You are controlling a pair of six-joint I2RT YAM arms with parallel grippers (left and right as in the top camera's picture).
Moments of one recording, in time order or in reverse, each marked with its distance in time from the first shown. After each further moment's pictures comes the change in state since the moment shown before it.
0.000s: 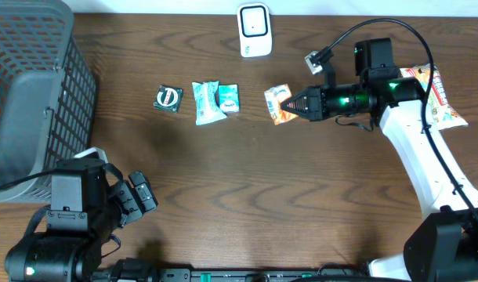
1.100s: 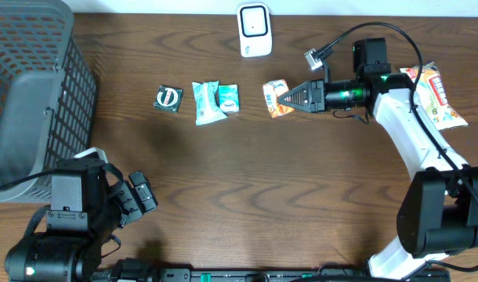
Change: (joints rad) left arm 0.000 0.000 0.000 0.000 0.000 0.000; right arm -0.052 0.161 -0.001 0.138 -0.302 0.021
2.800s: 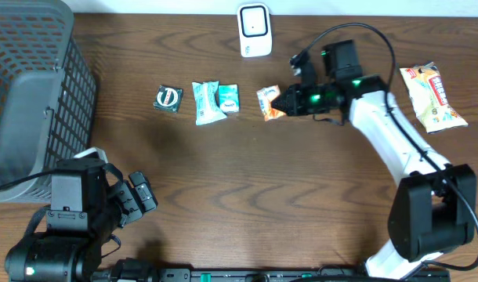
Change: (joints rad) left arm 0.000 0.000 0.000 0.000 0.000 0.000; right arm 0.163 0.001 0.003 0.031 0.650 0.126
